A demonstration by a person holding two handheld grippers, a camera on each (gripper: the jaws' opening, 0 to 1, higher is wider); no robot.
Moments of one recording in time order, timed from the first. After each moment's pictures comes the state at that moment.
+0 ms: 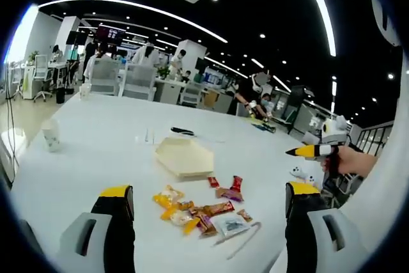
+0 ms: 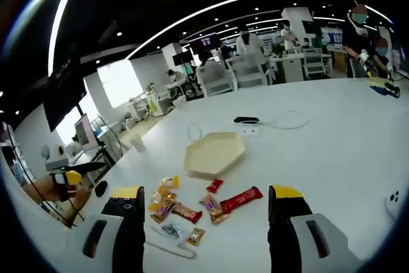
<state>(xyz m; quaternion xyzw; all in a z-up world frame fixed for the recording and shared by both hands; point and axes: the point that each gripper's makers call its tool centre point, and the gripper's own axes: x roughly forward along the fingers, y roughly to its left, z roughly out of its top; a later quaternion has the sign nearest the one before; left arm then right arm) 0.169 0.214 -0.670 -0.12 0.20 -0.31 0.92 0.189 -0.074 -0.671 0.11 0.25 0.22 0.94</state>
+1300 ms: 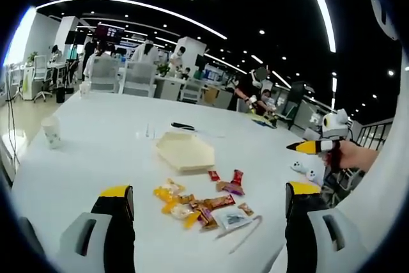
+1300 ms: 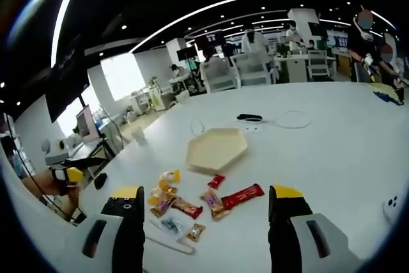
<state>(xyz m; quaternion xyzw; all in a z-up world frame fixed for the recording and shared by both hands) 0.162 0.214 -0.682 -0.11 0.21 -0.31 0.92 0.184 -0.067 -0.676 0.09 0.26 0.23 0.94</state>
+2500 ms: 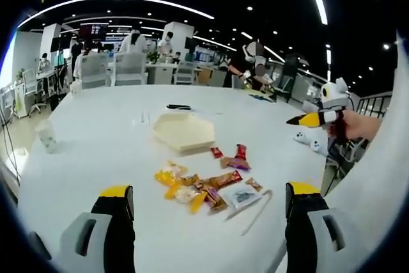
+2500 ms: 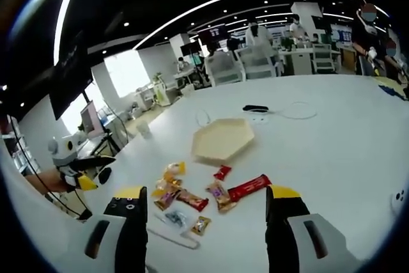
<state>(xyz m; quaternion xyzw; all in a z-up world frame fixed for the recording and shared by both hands) 0.157 0.207 -0.720 -0.04 0.25 -0.33 0.91 0.176 -0.057 -0.697 0.09 0.27 0.25 0.92</state>
